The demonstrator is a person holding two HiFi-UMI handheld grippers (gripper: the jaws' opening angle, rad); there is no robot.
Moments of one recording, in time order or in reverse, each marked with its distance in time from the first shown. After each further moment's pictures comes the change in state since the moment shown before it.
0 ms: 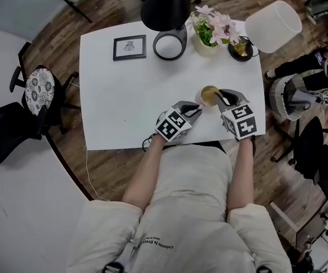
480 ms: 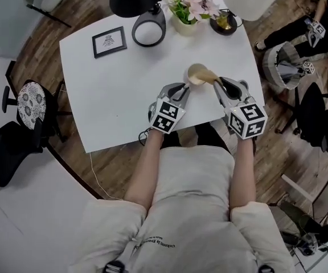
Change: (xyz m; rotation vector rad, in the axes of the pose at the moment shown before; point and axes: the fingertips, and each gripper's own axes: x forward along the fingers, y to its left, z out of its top) left arm -0.008 0.023 0.003 0.062 -0.039 0.217; right arm -0.055 0.003 -0.012 0.263 -0.310 -0.082
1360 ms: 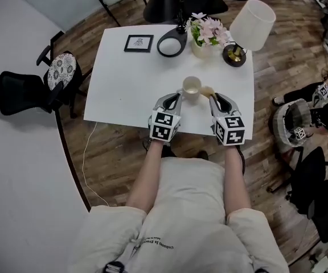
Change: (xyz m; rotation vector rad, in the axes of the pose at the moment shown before) left arm -0.042 -0.037 0.038 -0.187 -0.131 0.536; right arm -0.025 -0.036 -0.024 -0.122 -0.074 0.152
